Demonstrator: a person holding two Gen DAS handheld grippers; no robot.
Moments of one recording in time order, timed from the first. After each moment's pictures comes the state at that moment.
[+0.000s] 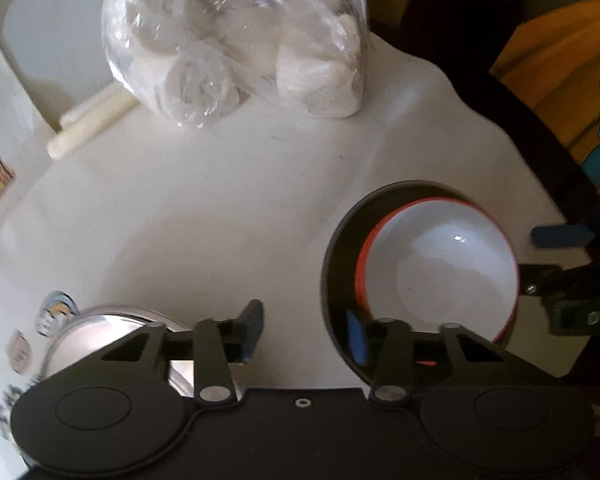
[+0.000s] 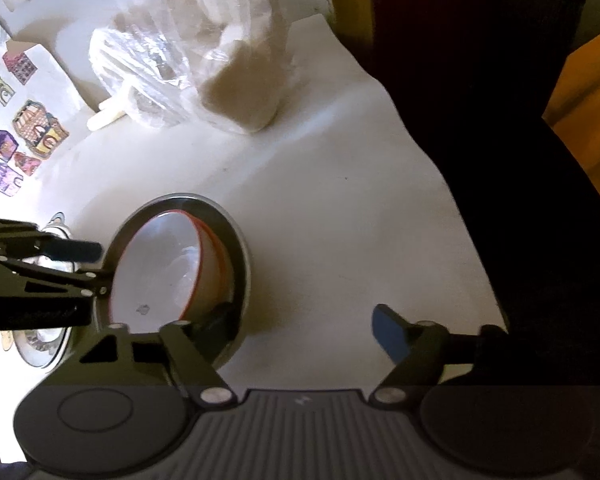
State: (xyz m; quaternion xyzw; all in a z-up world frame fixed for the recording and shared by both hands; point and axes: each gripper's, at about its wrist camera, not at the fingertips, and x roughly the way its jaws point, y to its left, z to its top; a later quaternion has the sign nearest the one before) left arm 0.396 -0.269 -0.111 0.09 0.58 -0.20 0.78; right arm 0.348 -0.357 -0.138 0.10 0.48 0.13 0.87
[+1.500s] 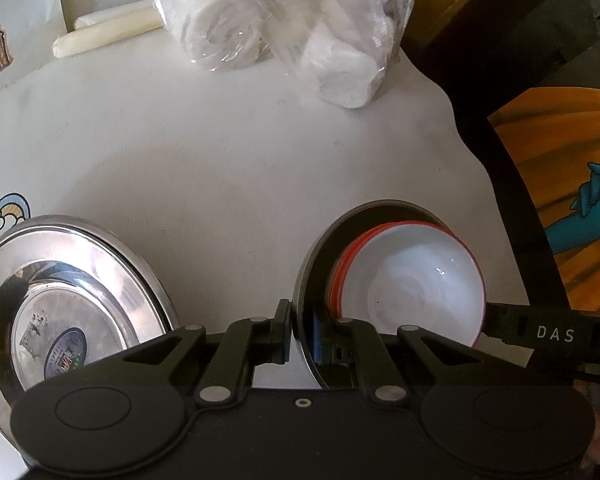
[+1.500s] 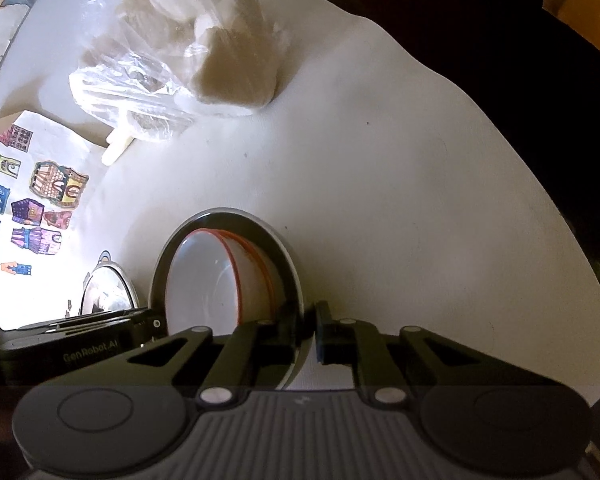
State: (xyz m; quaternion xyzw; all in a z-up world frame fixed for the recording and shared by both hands) left arm 0.388 -0.251 -0.122 -0.05 0.62 -0.18 0.76; right arm 0.359 -0.366 -0.155 0.26 0.51 0.15 0.80
